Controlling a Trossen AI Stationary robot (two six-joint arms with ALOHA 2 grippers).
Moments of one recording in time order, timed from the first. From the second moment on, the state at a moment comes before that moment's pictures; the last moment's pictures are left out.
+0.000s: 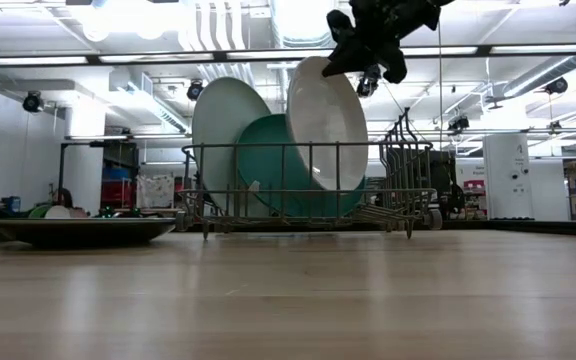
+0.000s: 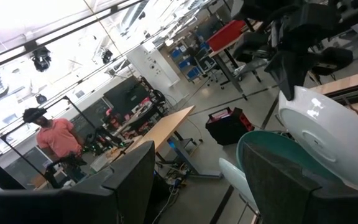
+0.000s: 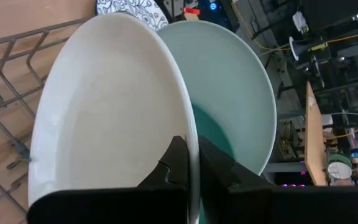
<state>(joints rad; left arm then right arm) -0.07 0.70 0.84 -0.02 -0.80 0.71 -0.55 1.53 1.44 -0.55 -0.47 -1.39</state>
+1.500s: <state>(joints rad) -0.07 0.73 0.84 -0.02 -0.80 0.70 -0.53 1.54 1.44 -0.61 -0.31 -1.22</state>
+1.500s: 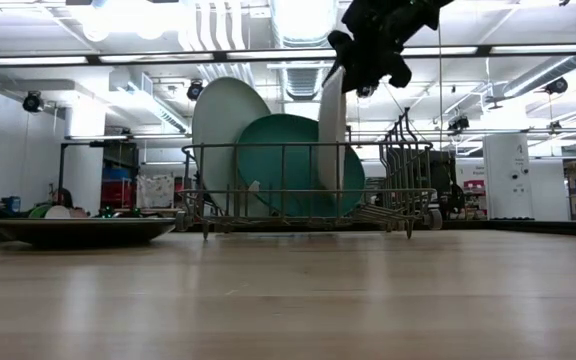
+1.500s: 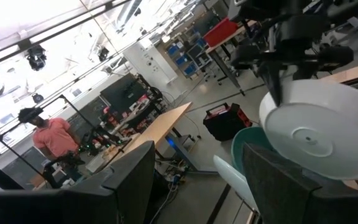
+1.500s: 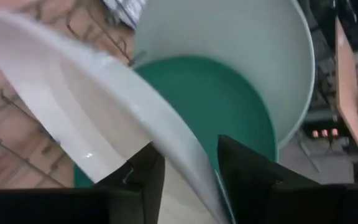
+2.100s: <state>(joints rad) -0.07 0.73 0.84 -0.02 -0.80 0.70 -0.50 1.53 1.44 -0.64 -0.31 -1.15</state>
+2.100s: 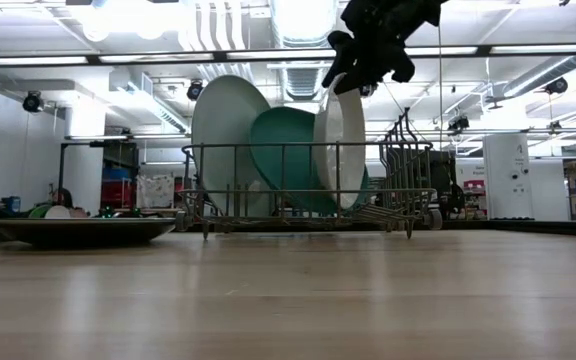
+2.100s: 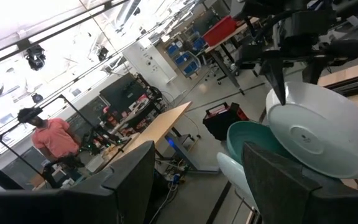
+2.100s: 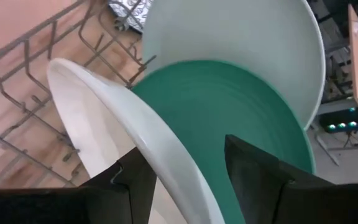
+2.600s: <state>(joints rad) -0.07 0.74 0.84 -0.02 -0.80 0.70 -0.43 1.53 1.44 -0.61 -0.14 -1.00</state>
